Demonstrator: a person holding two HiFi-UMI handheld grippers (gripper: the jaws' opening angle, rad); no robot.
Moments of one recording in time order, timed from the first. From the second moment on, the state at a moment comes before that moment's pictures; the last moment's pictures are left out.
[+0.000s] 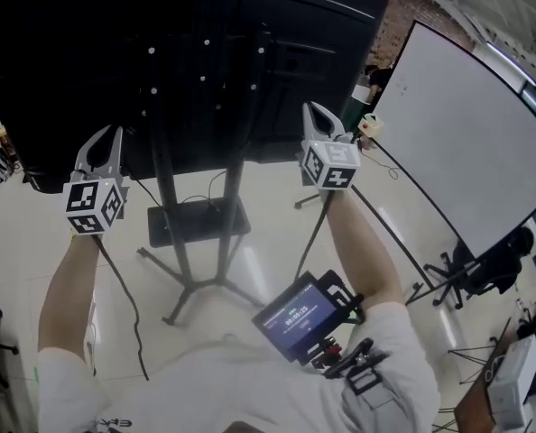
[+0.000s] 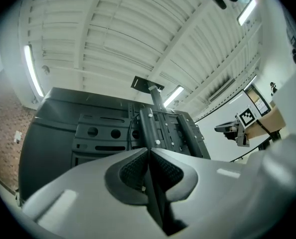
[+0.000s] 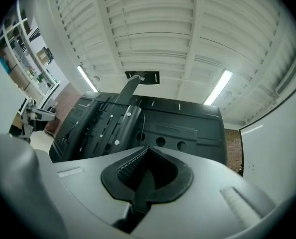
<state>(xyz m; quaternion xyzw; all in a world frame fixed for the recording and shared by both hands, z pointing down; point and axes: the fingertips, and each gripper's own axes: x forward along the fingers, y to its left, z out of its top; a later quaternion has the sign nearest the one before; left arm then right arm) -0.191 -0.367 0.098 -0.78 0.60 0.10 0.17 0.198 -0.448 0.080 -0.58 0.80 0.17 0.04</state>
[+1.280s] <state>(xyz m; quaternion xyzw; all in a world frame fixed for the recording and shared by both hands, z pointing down) -0.140 -0.166 0.346 -0.81 0.59 0.03 0.01 0.139 -0.184 0.300 -0.52 0.85 0.00 0.04</state>
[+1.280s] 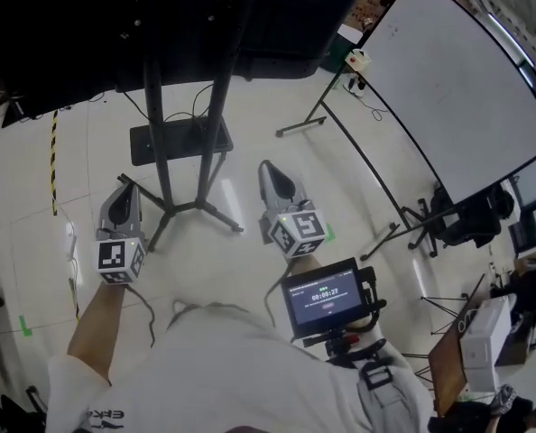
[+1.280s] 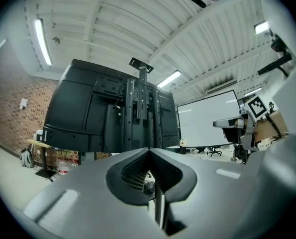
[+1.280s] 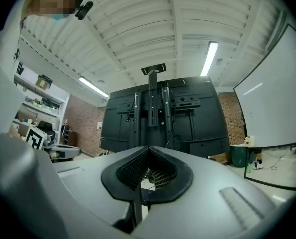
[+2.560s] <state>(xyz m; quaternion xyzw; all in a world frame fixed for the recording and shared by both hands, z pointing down) 0.003 0.074 0.390 -0.77 0.64 -0.03 0.00 0.176 0.033 0.373 -0.43 0.90 -0.02 -0.03</state>
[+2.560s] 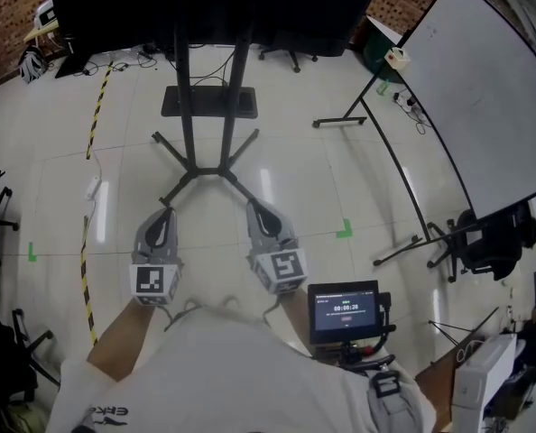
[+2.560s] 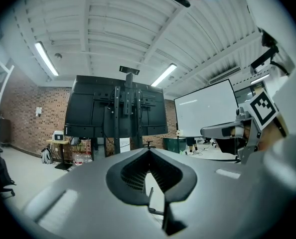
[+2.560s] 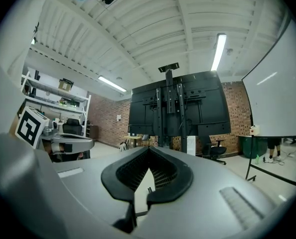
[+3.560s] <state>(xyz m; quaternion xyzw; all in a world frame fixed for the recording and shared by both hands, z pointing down) -0.021 0.054 0.399 -0.78 0.62 -0.01 -0.02 0.145 0.021 0.366 -0.46 0.89 0.00 -0.02</state>
